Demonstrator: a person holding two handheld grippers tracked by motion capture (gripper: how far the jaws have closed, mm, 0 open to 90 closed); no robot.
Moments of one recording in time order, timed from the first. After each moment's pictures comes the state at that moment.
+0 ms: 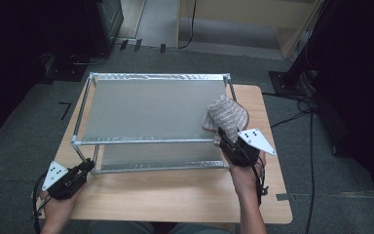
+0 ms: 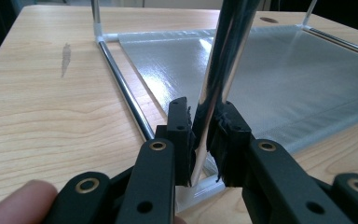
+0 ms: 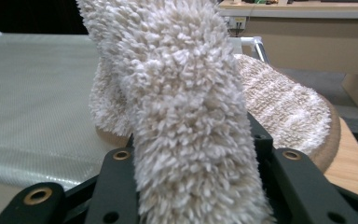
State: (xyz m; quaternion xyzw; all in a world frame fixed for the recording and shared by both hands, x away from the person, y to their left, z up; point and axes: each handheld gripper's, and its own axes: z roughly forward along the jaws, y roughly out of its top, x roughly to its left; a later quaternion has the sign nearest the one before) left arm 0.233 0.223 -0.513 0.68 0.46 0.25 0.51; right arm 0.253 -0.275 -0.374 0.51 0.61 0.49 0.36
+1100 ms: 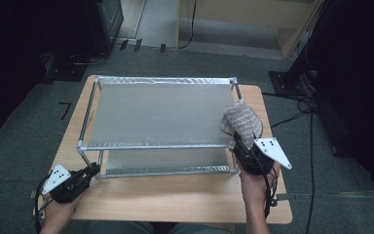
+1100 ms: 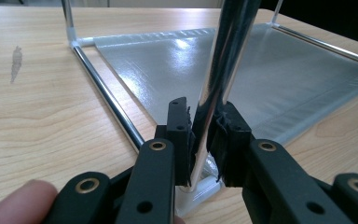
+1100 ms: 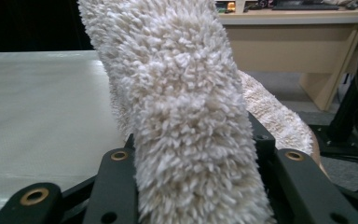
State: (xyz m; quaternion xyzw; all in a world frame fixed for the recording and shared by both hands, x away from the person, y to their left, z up) left arm 0.227 0.218 -0.512 0.71 0.42 0.21 0.53; right arm 0.229 -0.298 -0.371 0.55 0.56 0.48 0.40
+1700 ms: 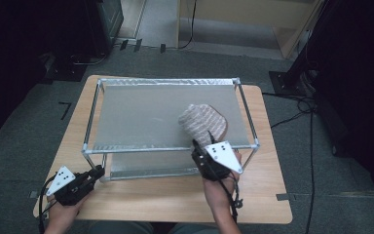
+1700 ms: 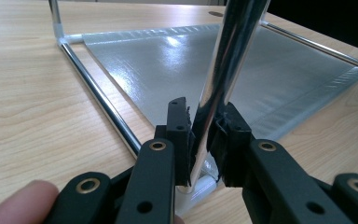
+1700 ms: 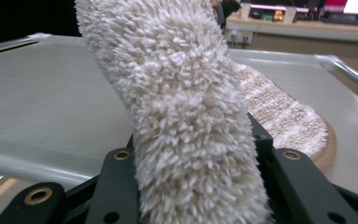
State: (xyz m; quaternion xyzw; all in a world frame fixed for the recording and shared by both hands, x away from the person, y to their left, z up) left arm 0.220 0.206 -0.511 0.71 0.41 0.20 0.53; right arm 0.223 -0.197 -0.377 0.49 0.61 0.49 0.39
